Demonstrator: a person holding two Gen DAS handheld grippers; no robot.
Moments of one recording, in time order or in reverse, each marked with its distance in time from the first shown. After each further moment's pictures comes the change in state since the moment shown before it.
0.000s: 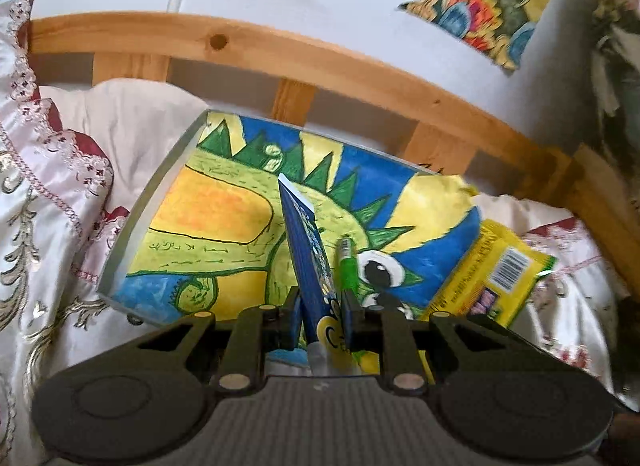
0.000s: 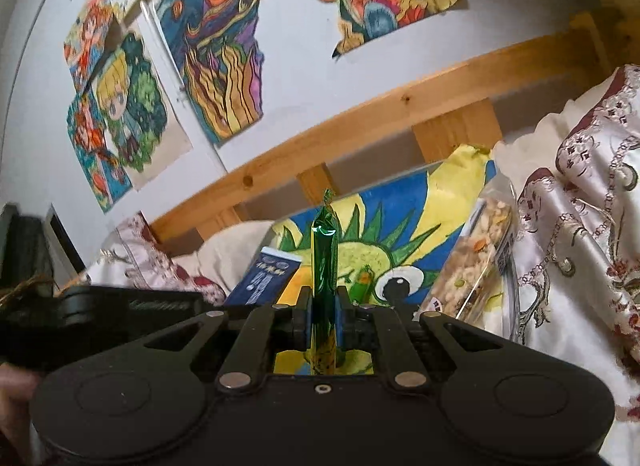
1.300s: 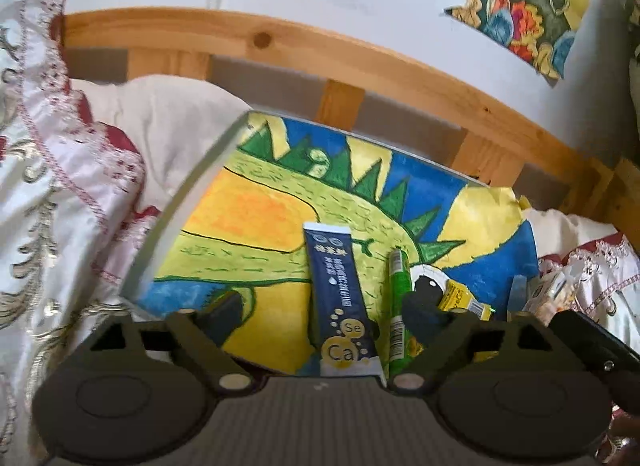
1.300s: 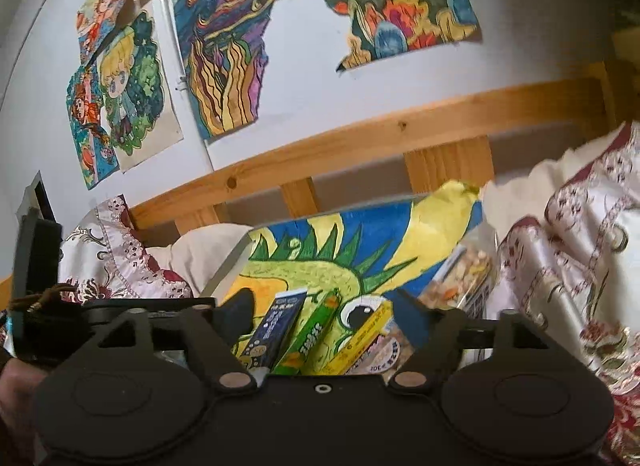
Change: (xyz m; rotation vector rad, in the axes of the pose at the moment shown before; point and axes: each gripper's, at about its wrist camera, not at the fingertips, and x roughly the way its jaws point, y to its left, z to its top) left arm 0.009 0.019 -0.008 -0.039 -0.064 0.096; right arm 0.002 -0.005 0.006 -0.146 -0.052 -0.058
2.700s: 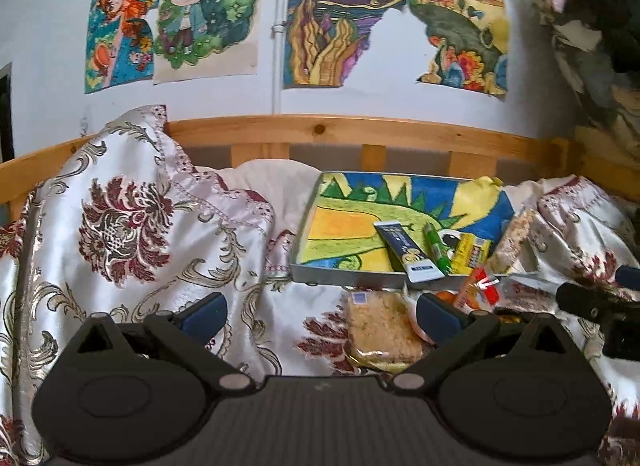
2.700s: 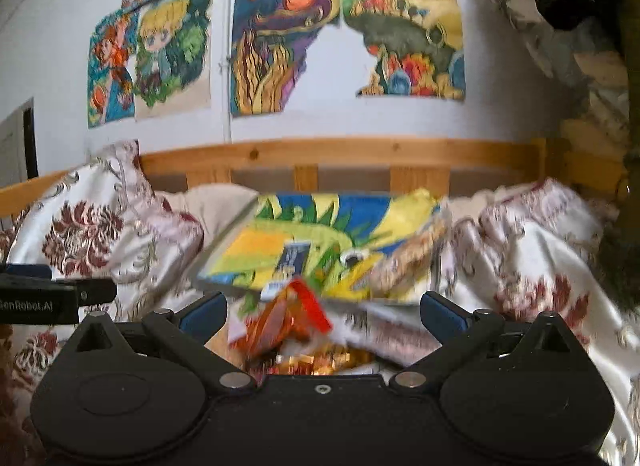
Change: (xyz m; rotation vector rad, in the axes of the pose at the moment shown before) left arm -0.201 0.049 -0.102 0.238 -0.234 0.124; right arm -0.140 0.115 -0.071 -0.198 0.001 -0.221
